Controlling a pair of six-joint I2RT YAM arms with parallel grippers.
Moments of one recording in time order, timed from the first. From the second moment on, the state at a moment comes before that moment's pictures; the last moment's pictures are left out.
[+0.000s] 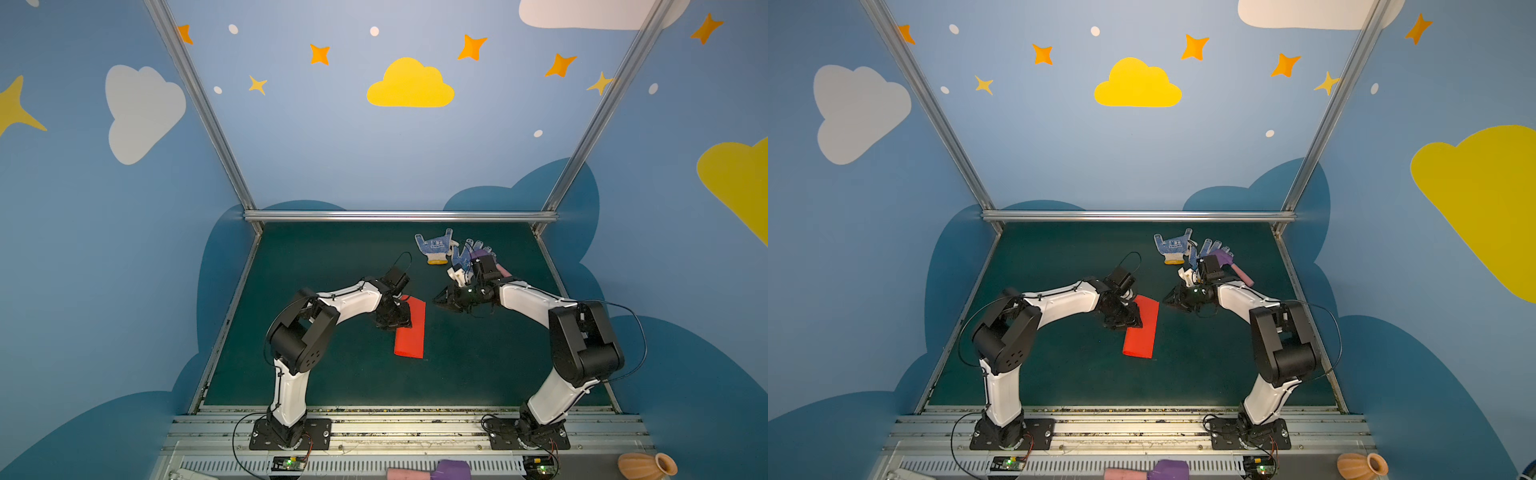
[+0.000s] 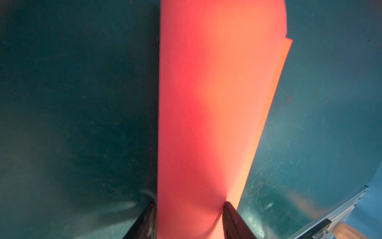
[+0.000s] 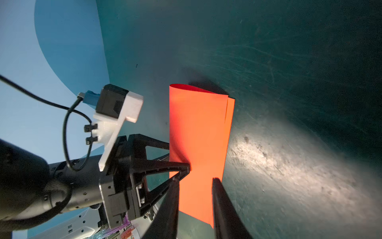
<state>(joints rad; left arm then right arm) -0.66 1.96 1.29 -0.61 0.30 -0.70 0.34 1.74 1.02 -0.33 -0.73 0.55</state>
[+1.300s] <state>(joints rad) -0.67 1.97 1.32 -0.63 0.29 -0.68 0.43 1.77 0.93 -0.22 -0.65 0.62</state>
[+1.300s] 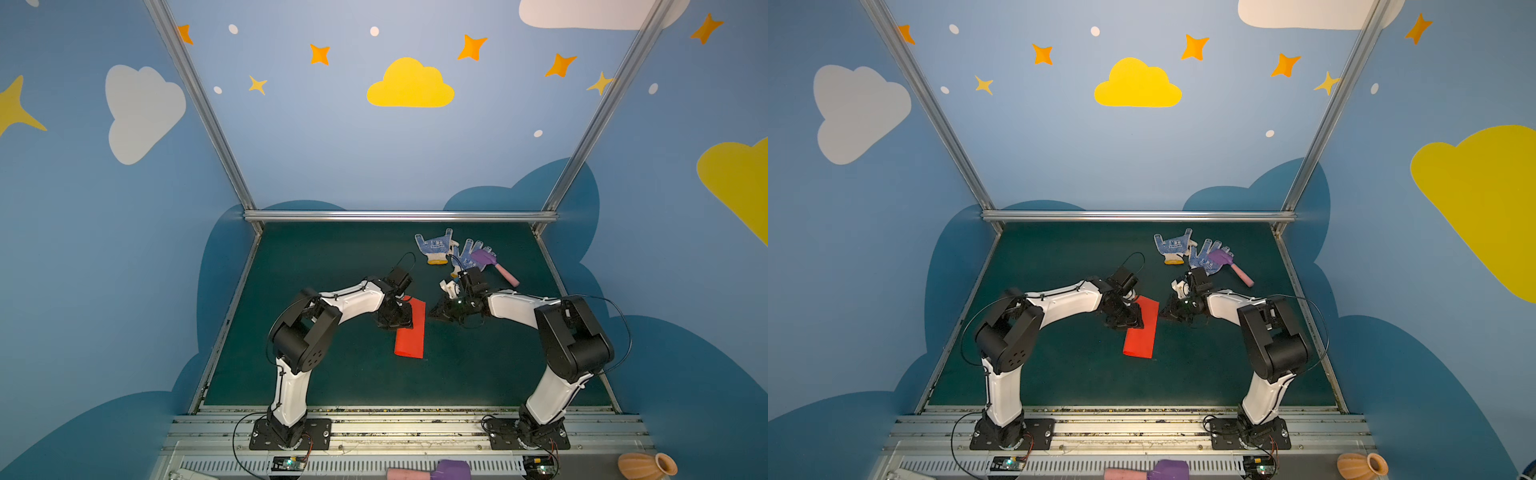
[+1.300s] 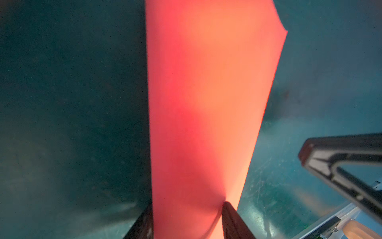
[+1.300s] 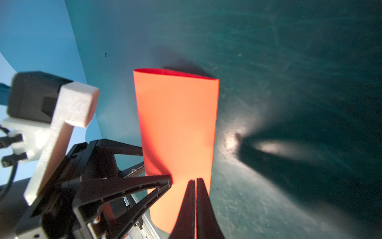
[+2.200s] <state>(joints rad) -0.67 1.98 1.33 -0.65 0.30 -0.65 0.51 1.88 0.97 -0.21 -0.62 0.61</state>
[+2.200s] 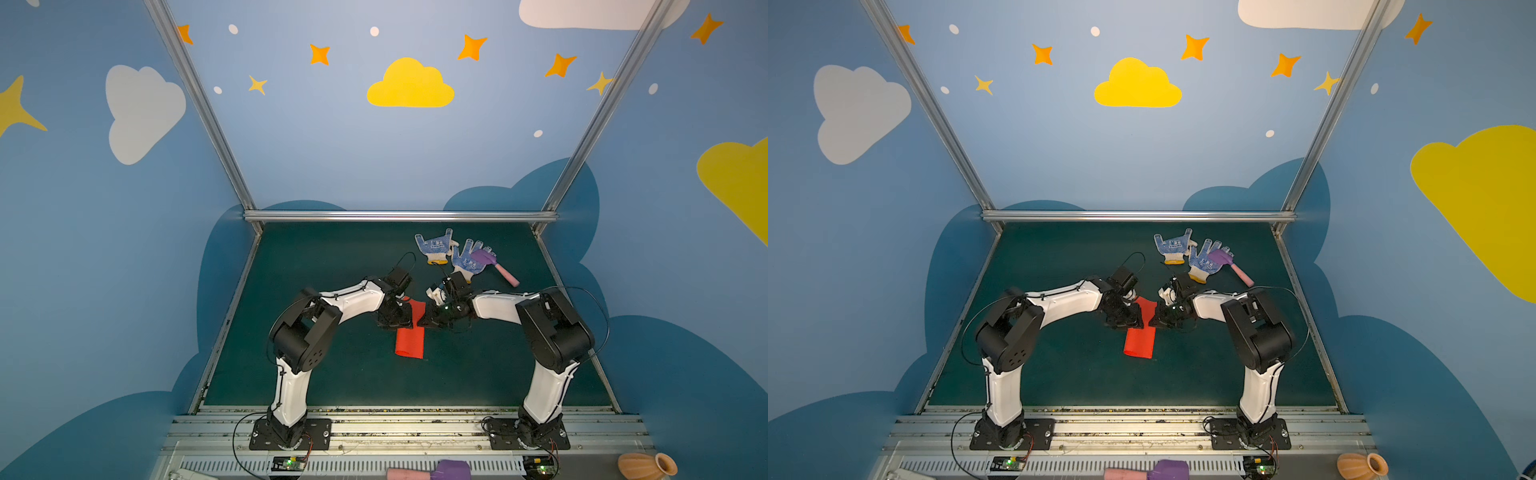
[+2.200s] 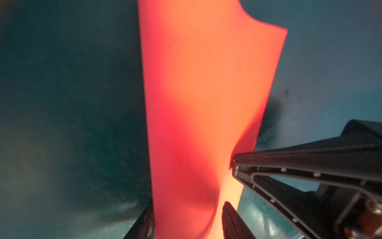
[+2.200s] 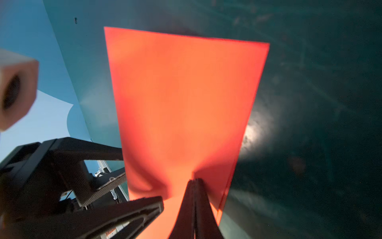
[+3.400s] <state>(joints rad) -0.55 1.94 1.29 -0.60 0.57 -0.42 0.51 1.88 0.96 -0.20 -0.62 0.58</state>
